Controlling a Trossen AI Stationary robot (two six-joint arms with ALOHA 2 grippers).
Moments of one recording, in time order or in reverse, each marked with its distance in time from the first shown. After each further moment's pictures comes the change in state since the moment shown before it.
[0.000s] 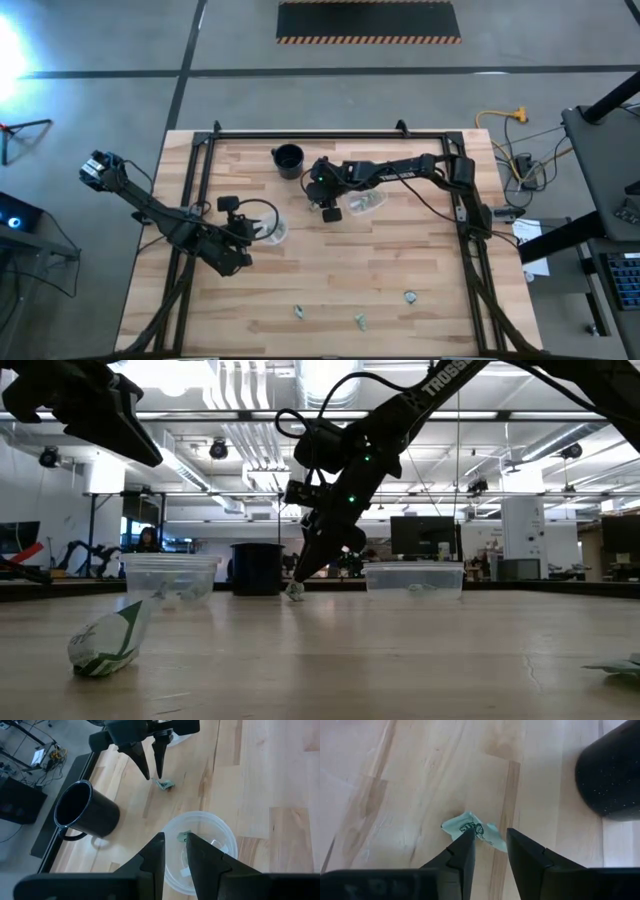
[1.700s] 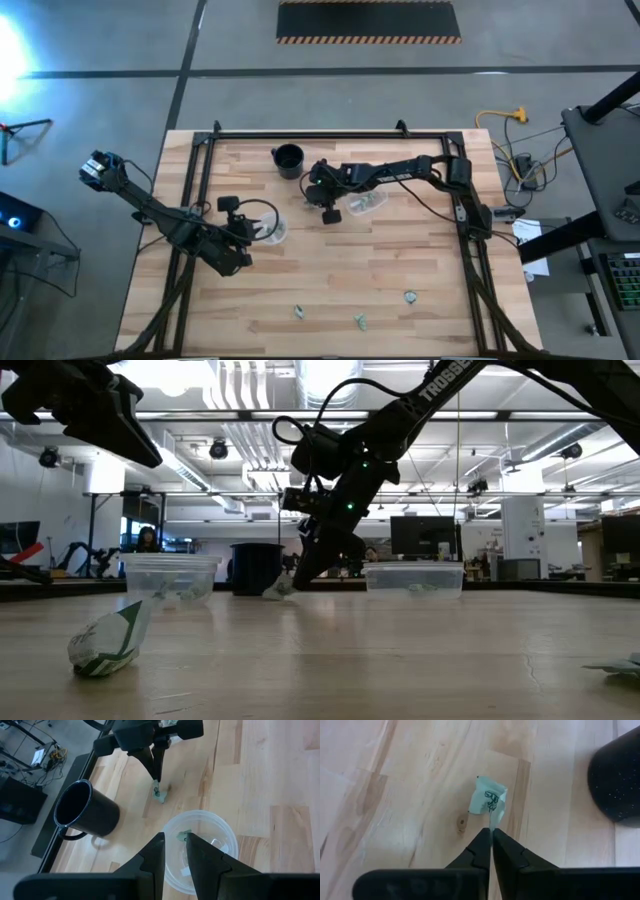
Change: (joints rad) left arm 0.000 0.000 -0.003 0.000 0.000 0.000; right arm 0.007 0.027 0.002 0.018 0.000 -0.030
